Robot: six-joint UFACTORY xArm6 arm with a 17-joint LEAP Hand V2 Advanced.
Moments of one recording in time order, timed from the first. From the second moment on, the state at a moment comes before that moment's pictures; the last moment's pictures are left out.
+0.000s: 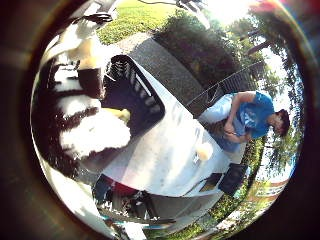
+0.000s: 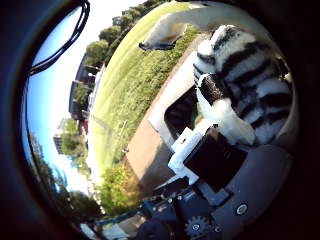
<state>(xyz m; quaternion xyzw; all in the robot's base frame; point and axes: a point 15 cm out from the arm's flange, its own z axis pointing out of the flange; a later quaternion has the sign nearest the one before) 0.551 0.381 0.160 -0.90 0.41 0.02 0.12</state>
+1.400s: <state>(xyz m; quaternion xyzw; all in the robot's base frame) 0.650 -0.140 0.157 -0.87 0.46 -0.13 -0.12</state>
